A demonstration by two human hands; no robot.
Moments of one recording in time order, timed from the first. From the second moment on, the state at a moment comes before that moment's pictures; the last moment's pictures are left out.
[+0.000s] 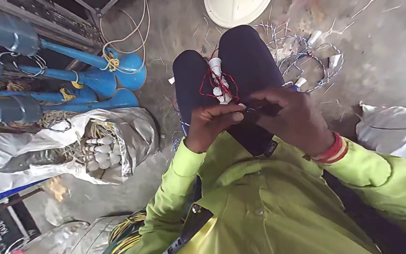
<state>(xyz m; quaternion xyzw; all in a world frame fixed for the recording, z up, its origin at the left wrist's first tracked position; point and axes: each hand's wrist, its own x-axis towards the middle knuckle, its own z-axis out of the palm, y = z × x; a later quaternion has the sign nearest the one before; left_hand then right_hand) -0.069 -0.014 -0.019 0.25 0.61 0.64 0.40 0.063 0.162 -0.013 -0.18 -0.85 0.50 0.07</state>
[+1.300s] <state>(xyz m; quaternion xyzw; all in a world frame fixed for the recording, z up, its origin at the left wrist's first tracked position) -0.053 -0.003 -0.029 0.31 0.56 0.66 0.39 0.064 0.168 -0.027 -0.14 -0.73 0.66 0.11</state>
